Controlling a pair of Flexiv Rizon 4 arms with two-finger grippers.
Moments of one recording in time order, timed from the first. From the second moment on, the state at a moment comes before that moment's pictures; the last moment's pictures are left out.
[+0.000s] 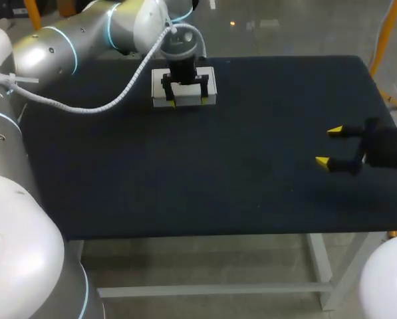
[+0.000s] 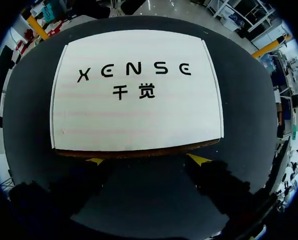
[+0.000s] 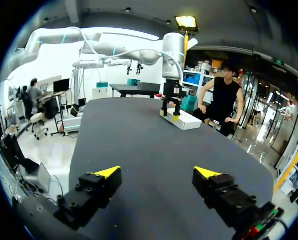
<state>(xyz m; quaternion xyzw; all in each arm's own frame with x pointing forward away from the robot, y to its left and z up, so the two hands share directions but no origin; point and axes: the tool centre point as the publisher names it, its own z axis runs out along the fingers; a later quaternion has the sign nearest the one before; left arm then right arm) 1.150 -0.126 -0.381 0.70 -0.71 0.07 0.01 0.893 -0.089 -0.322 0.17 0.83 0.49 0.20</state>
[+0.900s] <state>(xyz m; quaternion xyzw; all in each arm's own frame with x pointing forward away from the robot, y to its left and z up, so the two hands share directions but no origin) 1.036 -0.081 -0.312 0.53 -0.80 0.27 0.03 0.893 -0.089 -0.322 0.17 0.83 0.49 0.20</state>
